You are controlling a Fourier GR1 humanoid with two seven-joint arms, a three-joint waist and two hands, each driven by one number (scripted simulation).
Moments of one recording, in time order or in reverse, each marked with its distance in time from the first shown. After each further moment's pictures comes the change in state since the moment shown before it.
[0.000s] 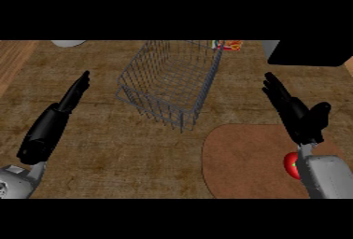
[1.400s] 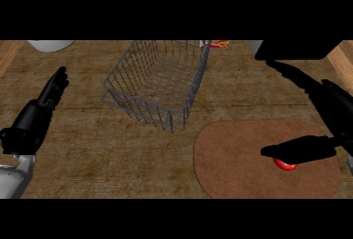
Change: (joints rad) left arm 0.026 -0.041 0.140 0.087 0.024 -0.001 -0.022; right arm -0.138 -0.357 0.206 -0.537 0.217 0.054 0.535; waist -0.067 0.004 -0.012
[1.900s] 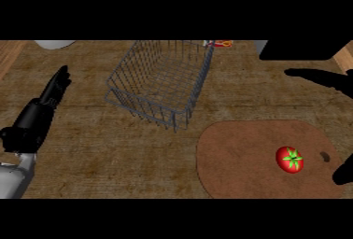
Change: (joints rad) left arm -0.010 -0.014 0.009 0.012 -0.004 -0.026 -0.014; right arm -0.147 -0.281 -0.048 0.062 -0.405 0.474 0.198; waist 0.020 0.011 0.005
